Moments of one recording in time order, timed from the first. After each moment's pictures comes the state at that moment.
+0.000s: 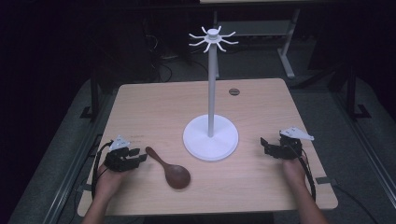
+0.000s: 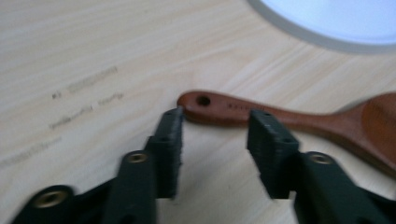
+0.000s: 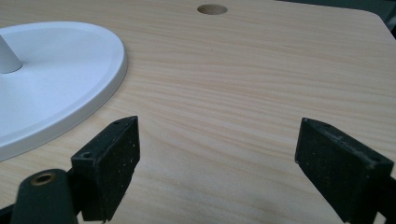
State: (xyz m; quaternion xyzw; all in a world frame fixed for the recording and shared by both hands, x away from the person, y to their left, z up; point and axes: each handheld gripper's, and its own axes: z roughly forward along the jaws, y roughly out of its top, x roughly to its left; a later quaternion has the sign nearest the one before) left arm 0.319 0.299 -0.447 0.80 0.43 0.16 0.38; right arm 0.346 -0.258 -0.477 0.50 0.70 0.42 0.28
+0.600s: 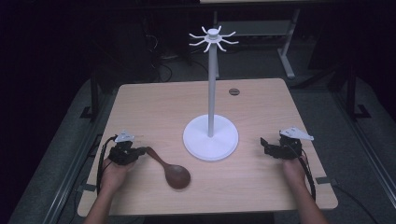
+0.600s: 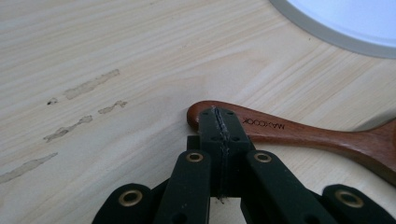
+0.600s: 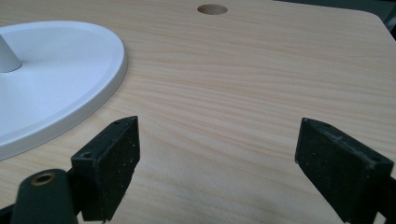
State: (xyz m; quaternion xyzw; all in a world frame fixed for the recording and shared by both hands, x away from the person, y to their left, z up) left arm 0.339 0.292 -0.453 0.81 0.45 0.15 0.35; right arm 0.346 -0.257 -0.477 0.50 0.70 0.42 0.28
